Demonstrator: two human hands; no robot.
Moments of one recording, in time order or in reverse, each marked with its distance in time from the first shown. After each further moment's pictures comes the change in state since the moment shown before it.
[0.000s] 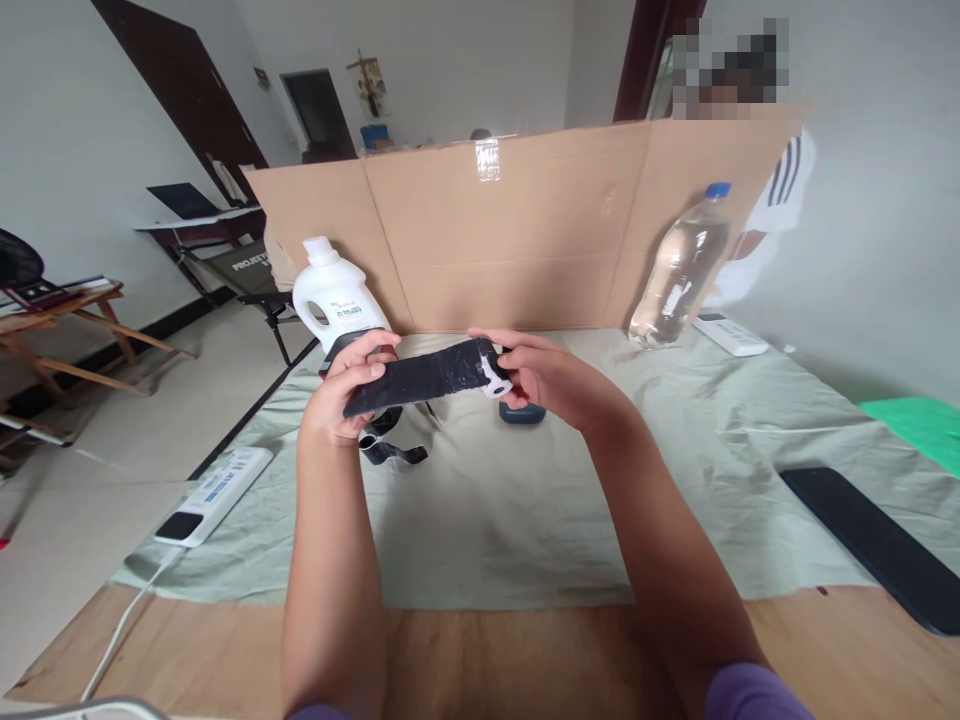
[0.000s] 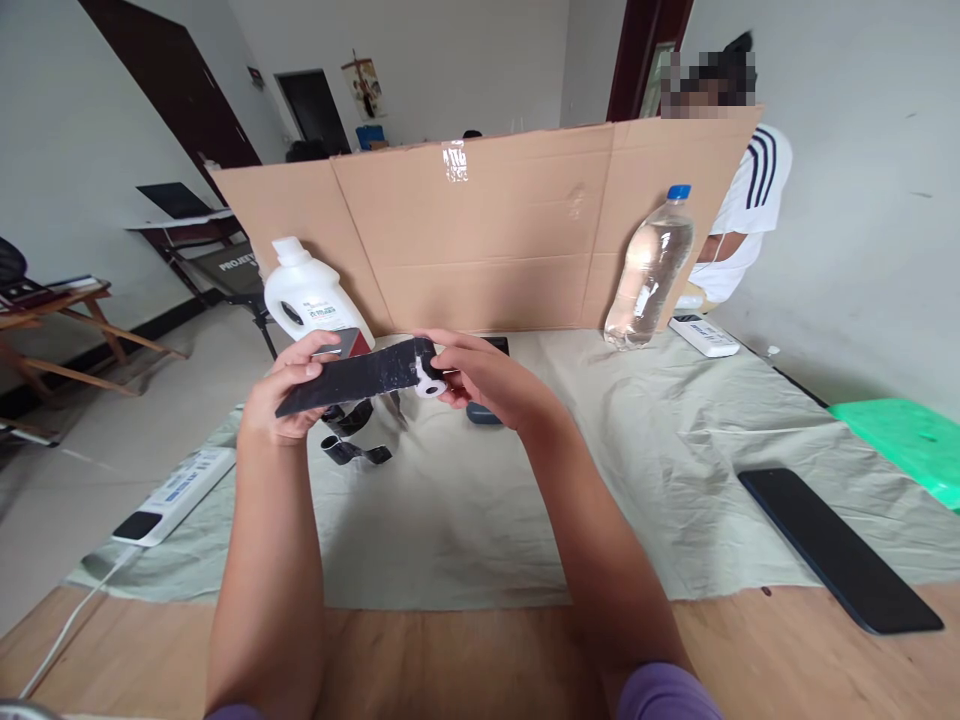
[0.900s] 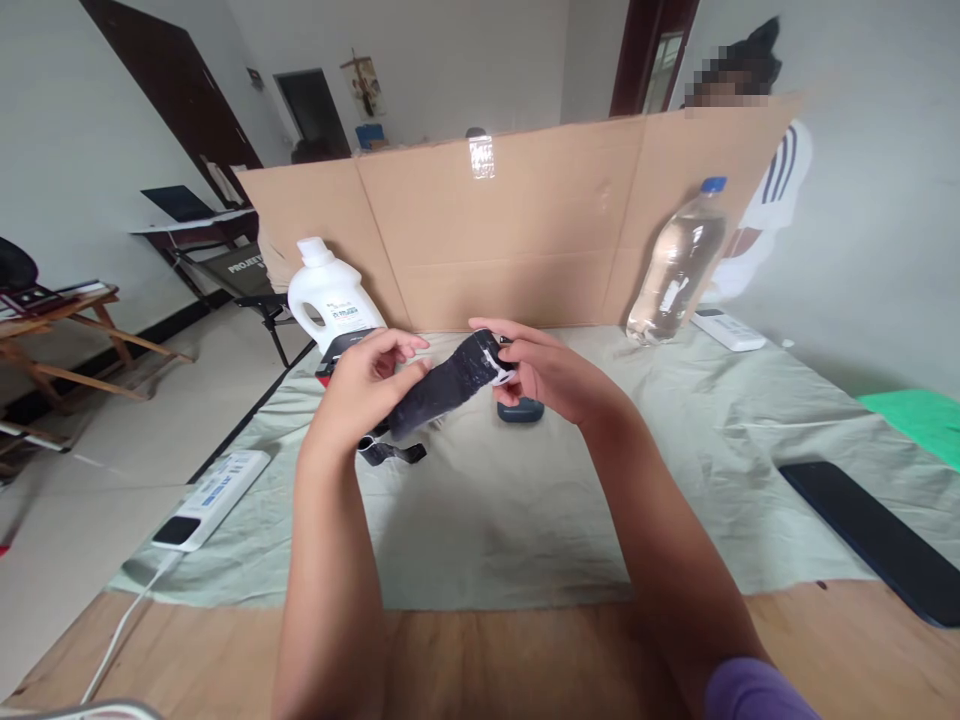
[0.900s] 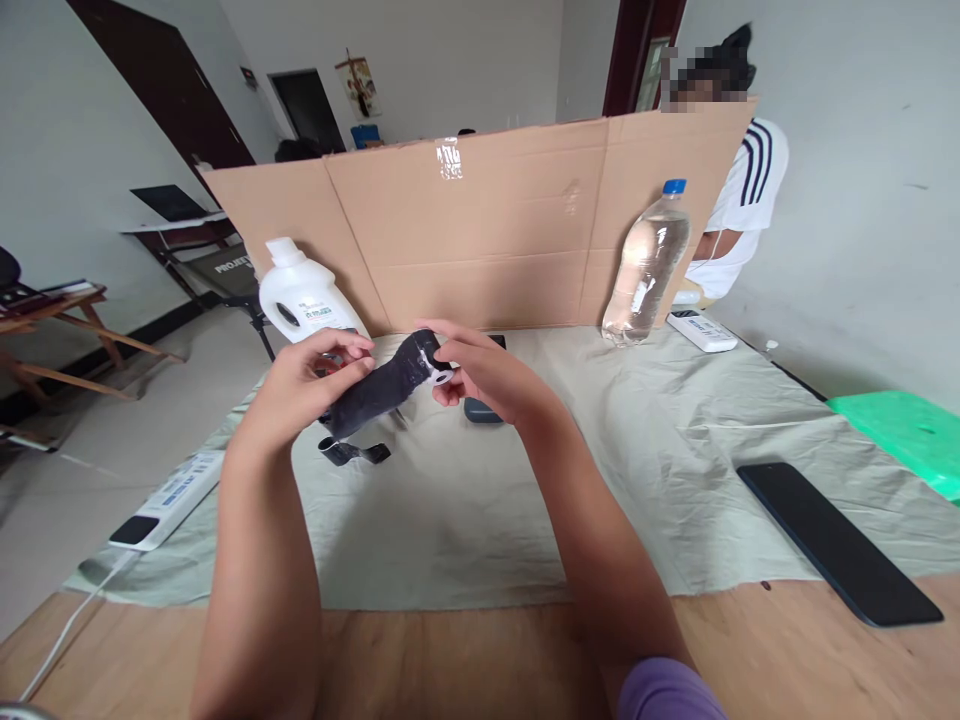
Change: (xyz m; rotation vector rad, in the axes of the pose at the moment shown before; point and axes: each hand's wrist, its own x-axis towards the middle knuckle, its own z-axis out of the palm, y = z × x) left_hand -0.017 0.010 0.030 0.885 -0.092 0.395; right_hand 0.001 0.001 -0.003 0.027 0.016 -0.046
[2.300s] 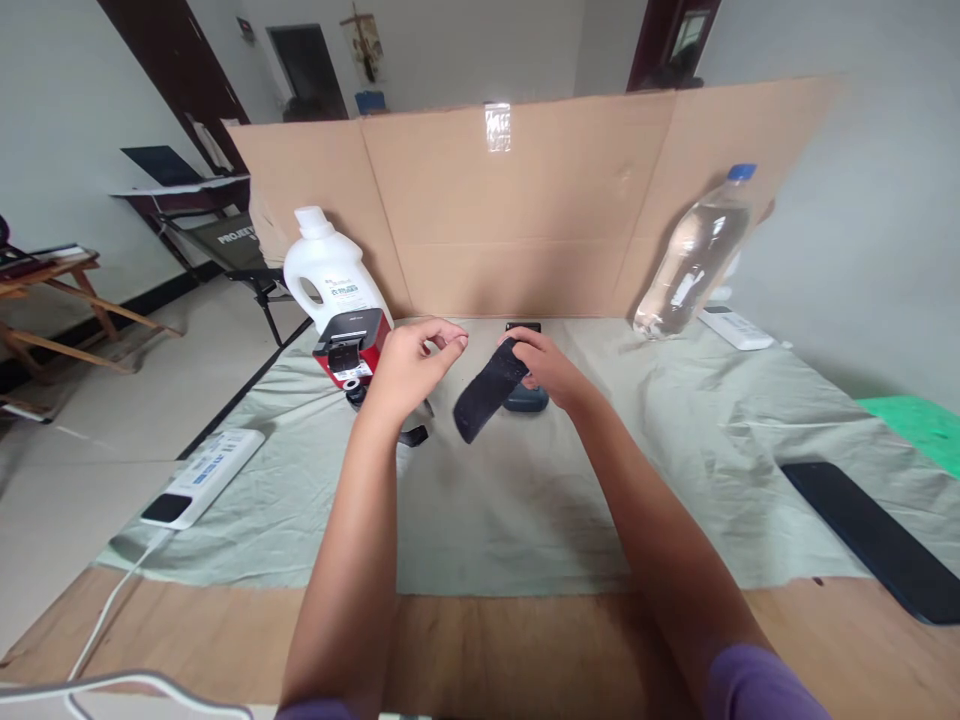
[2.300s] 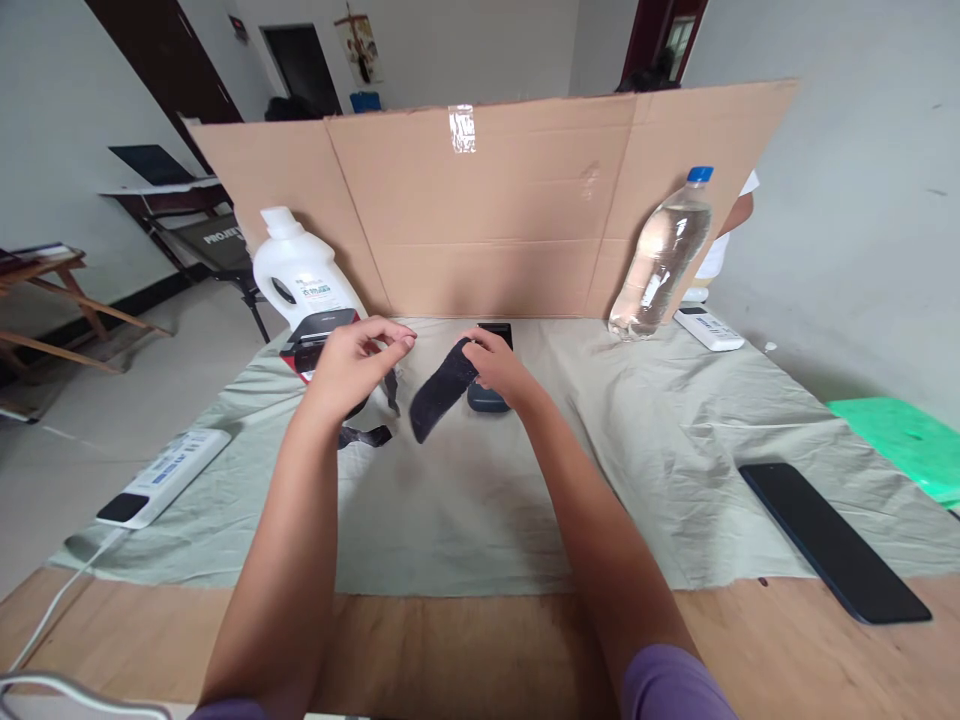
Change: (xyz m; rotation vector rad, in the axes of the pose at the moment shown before) left_hand 0.015 -0.023 0.038 0.070 0.020 0.039; right_hand 0.036 0.059 -0.032 -0.428 0.272 0.047
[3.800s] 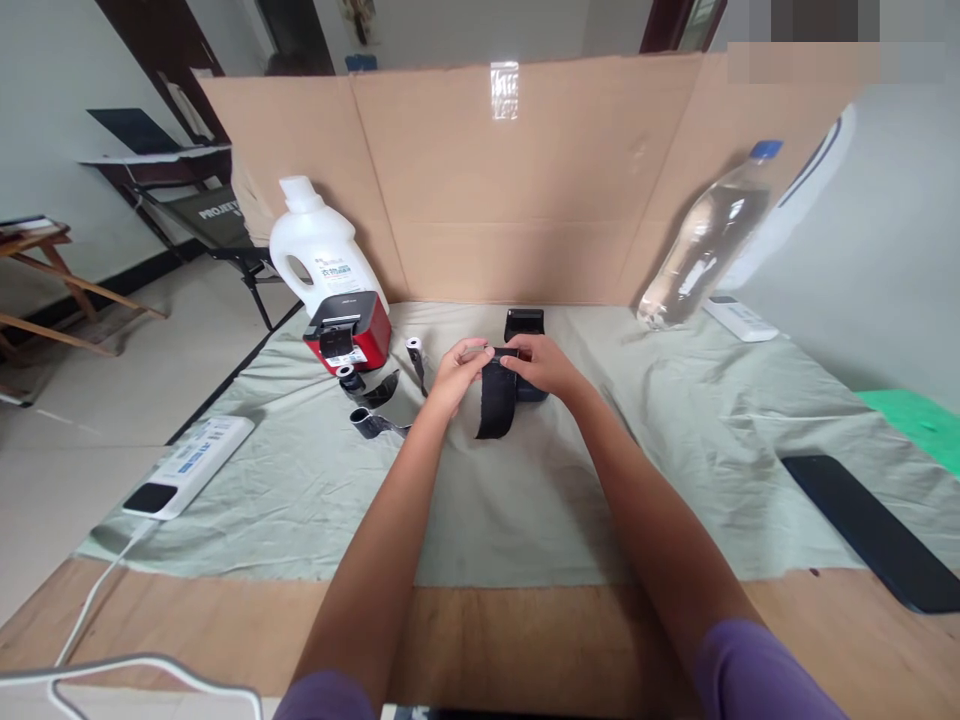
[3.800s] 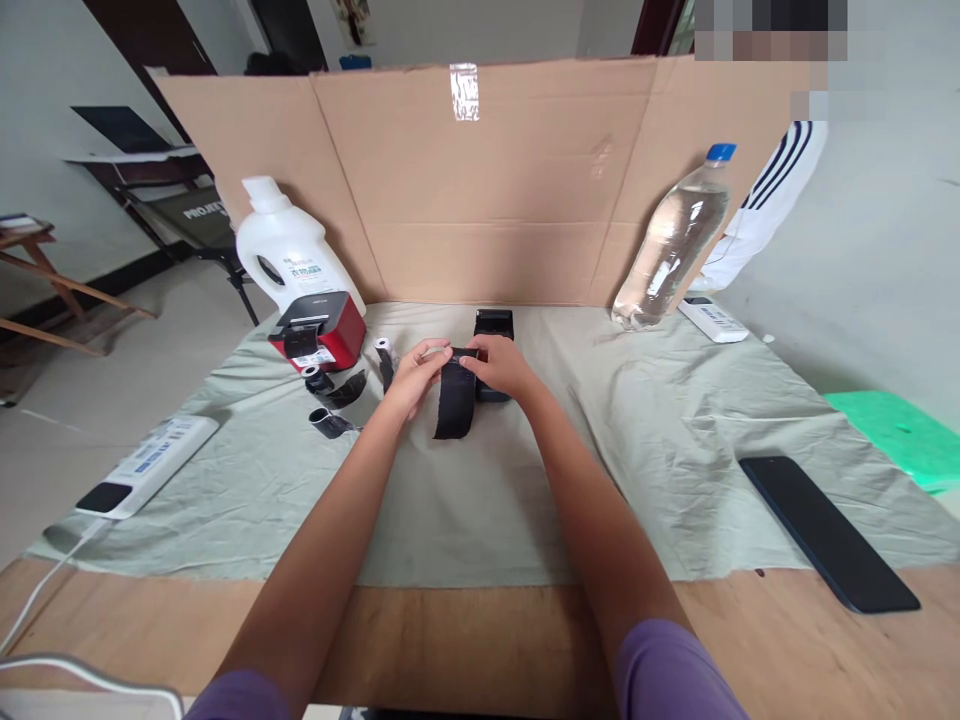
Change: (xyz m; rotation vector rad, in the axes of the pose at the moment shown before) left_hand -0.007 -0.079 0.104 -0.820 -0.063 -0.482; right_hand 0.028 0.059 -0.010 -0.466 -0.015 -0.256
